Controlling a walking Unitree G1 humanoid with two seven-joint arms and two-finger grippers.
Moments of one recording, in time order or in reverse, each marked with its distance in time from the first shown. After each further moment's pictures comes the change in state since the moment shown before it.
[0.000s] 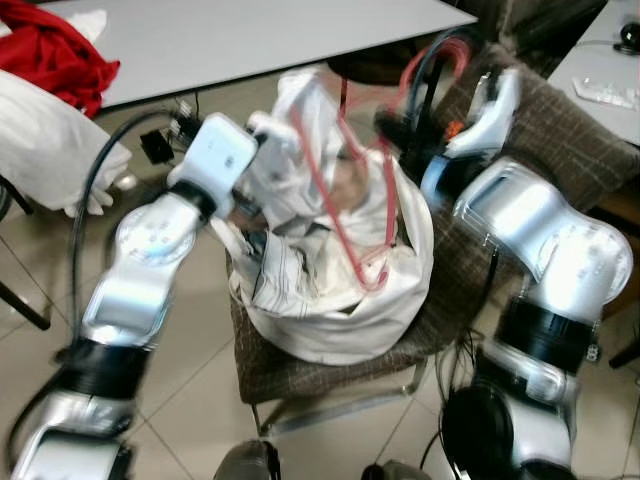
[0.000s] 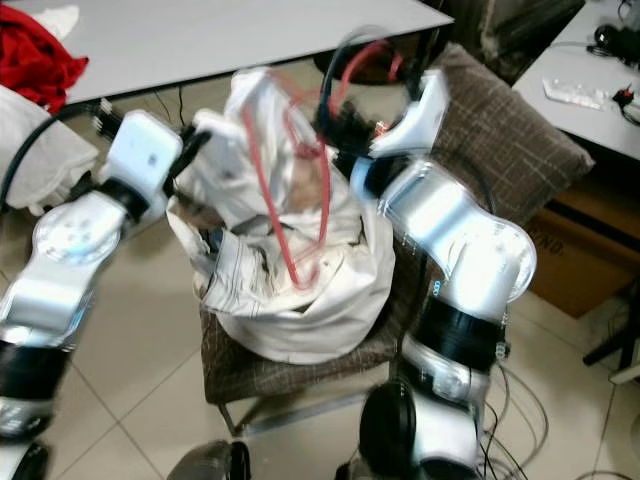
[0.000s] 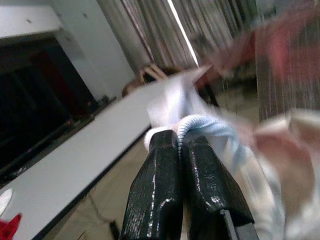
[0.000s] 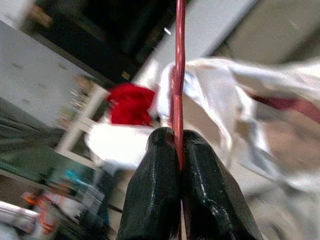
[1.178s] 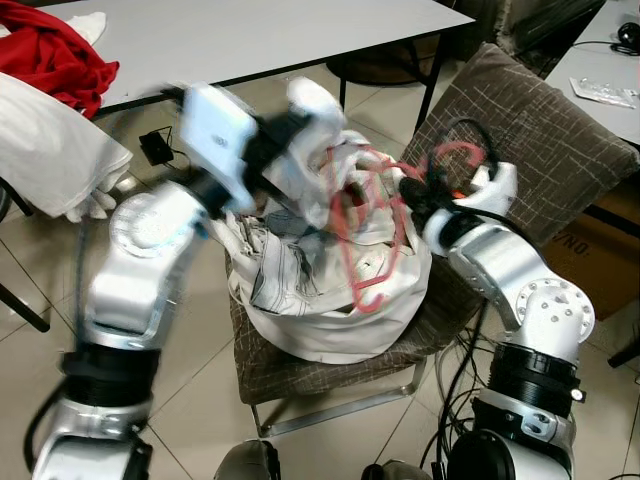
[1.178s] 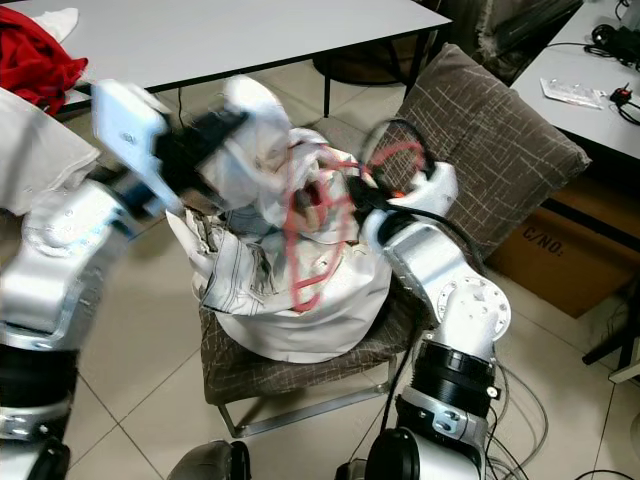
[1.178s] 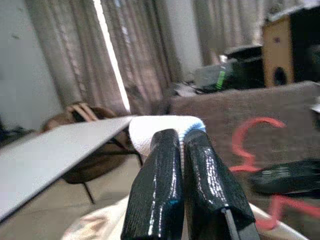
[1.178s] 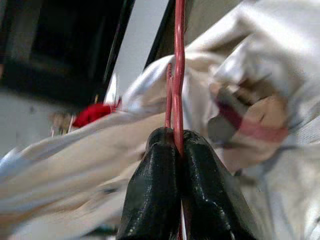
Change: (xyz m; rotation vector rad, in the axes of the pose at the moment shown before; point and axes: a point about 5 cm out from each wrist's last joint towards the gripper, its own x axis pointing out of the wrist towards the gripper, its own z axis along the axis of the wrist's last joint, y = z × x) left arm -0.007 -0.025 0.029 -0.265 -0.170 -0.275; right arm 0.003 -0.044 -0.023 0.251 -0.033 -0.122
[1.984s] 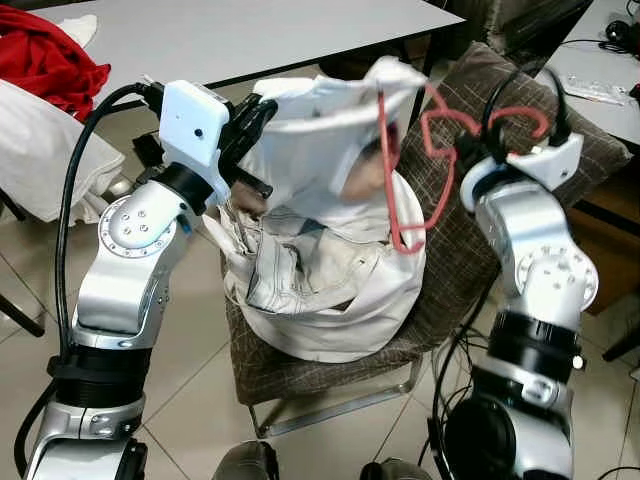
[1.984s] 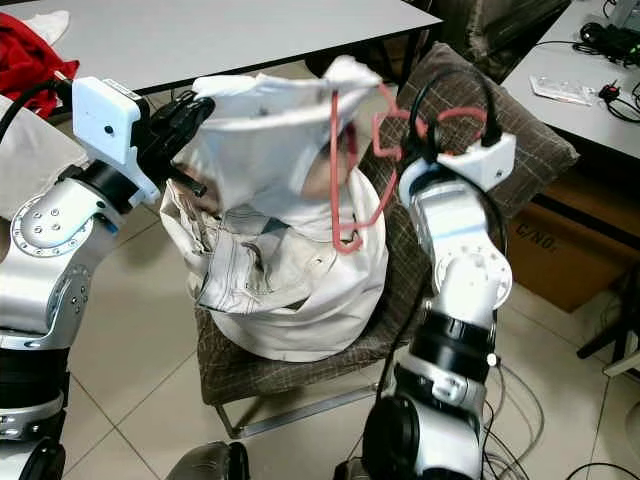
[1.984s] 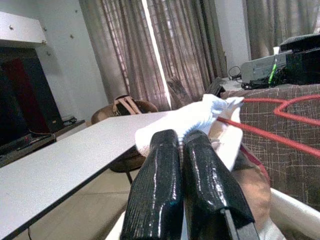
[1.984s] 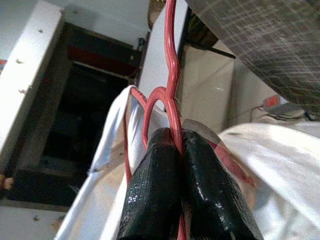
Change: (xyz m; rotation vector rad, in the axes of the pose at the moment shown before) left arm -0.014 0.029 0.002 0.063 0.025 0.225; right arm -0.003 0.016 0.064 0.170 -0.449 -0.079
